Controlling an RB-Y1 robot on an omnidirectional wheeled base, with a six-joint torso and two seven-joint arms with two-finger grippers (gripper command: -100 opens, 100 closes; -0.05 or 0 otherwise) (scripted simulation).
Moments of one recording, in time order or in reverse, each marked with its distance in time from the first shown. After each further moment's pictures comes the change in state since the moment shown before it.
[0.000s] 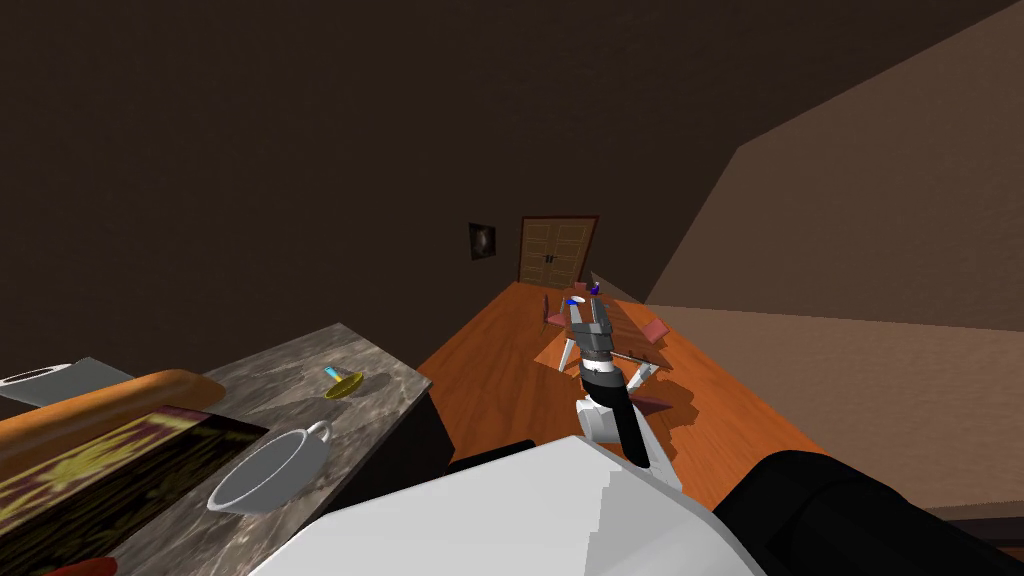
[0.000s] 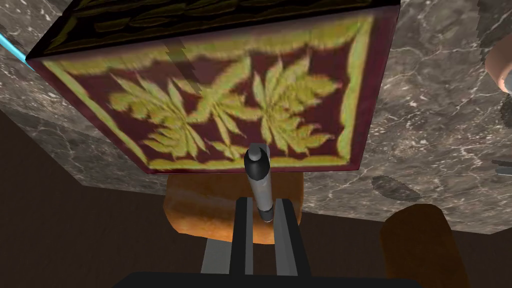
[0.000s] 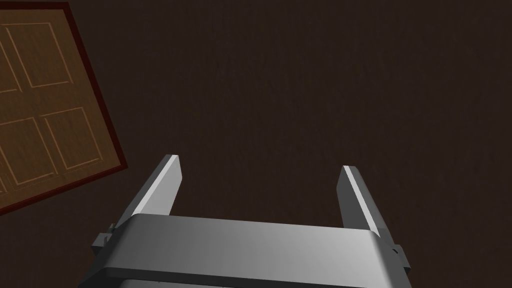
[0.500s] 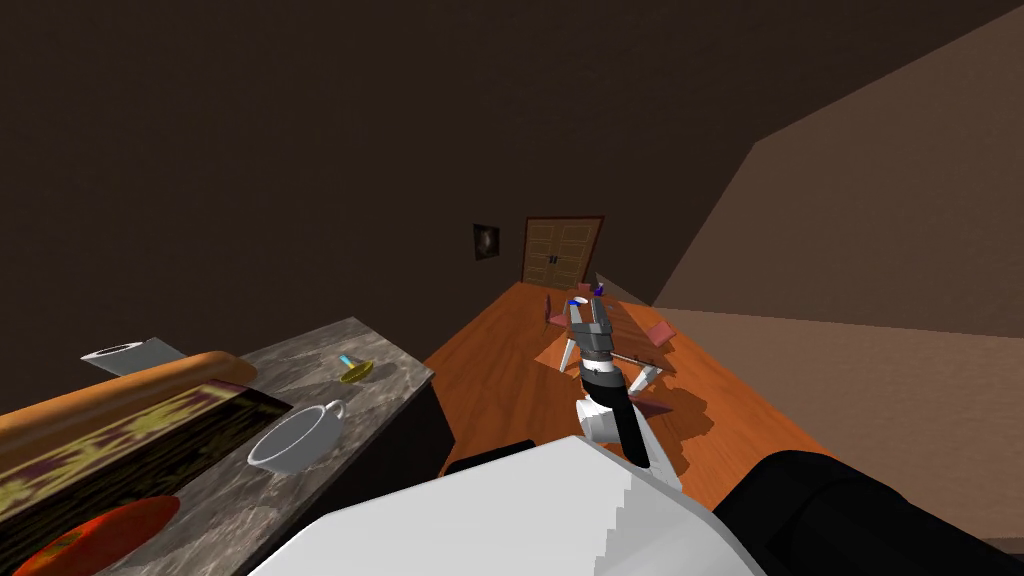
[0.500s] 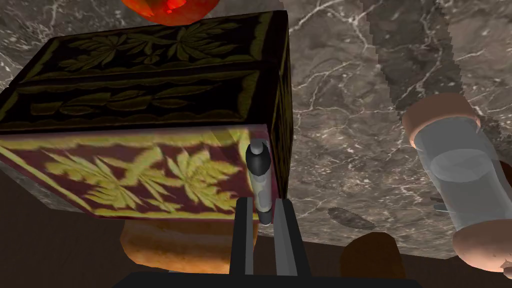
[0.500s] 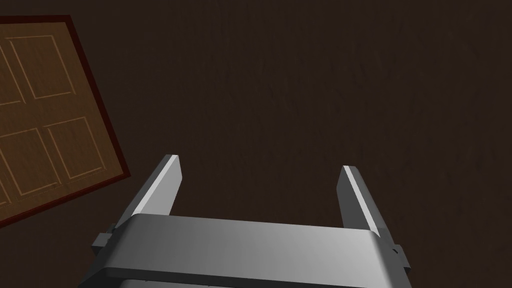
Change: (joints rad) left arm 0.002 -0.048 -0.033 0.025 0.011 0.005 -0.043; right arm 0.000 0.000 0.000 0.000 0.000 0.000 0.000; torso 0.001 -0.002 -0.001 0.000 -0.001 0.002
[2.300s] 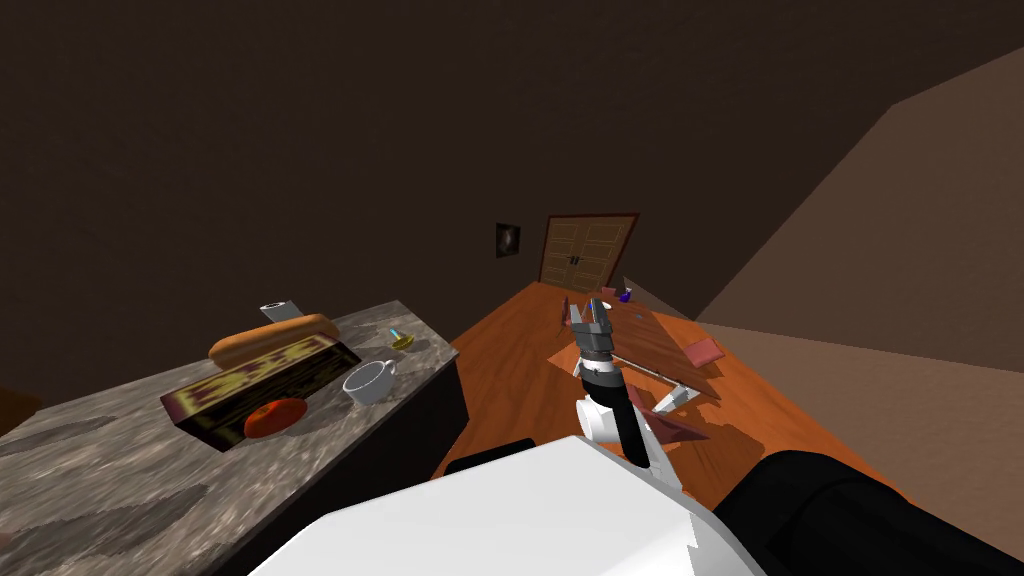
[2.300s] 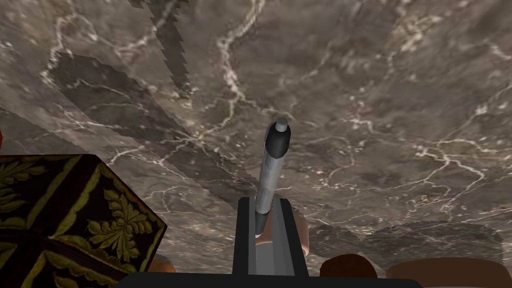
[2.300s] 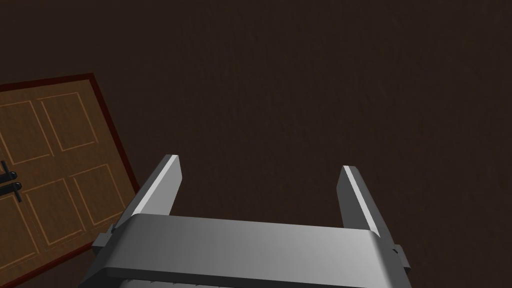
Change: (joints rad) left arm 0.100 -0.212 -0.026 -0.005 0.128 0.177 -0.329; right arm 0.000 0.000 0.000 0.000 0.000 0.000 0.000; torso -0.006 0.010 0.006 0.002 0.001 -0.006
